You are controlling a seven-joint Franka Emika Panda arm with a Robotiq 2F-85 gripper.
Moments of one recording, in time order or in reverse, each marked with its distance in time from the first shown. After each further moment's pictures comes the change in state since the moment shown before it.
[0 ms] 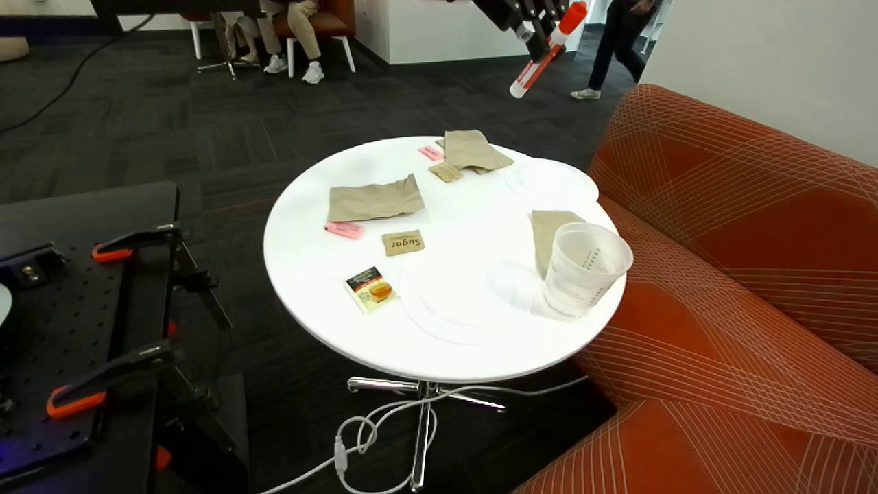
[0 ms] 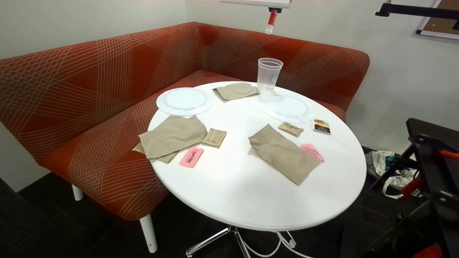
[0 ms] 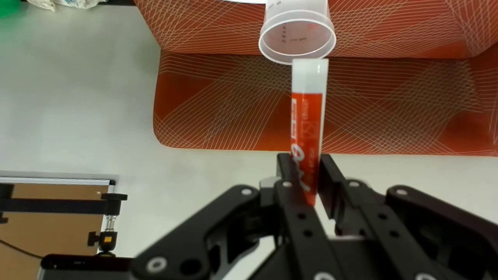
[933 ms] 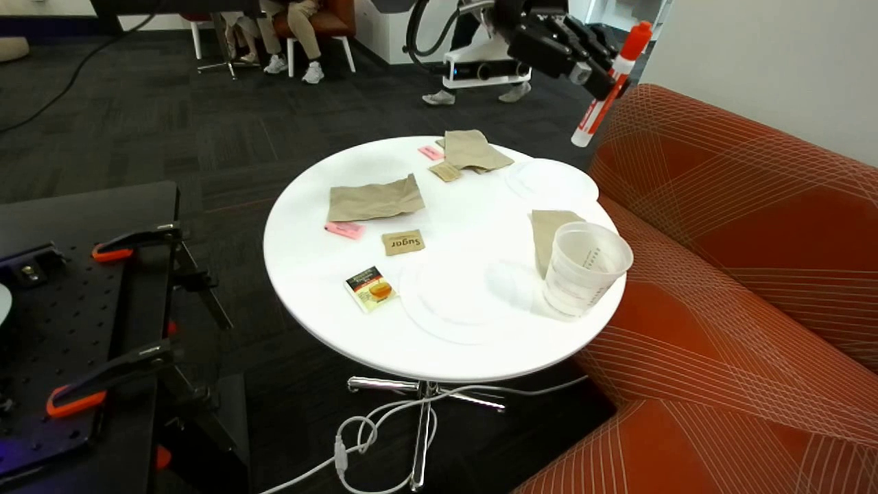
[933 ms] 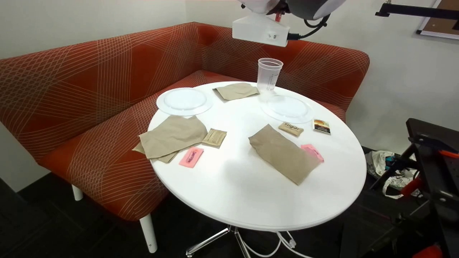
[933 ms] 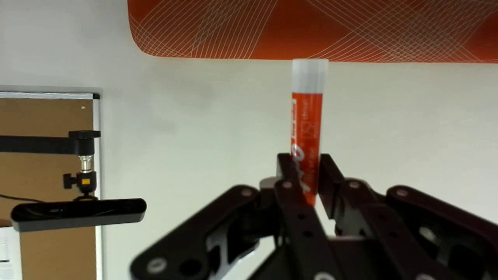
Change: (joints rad) arm -0.046 0.144 -0.011 0.002 -0.346 -0.095 0.167
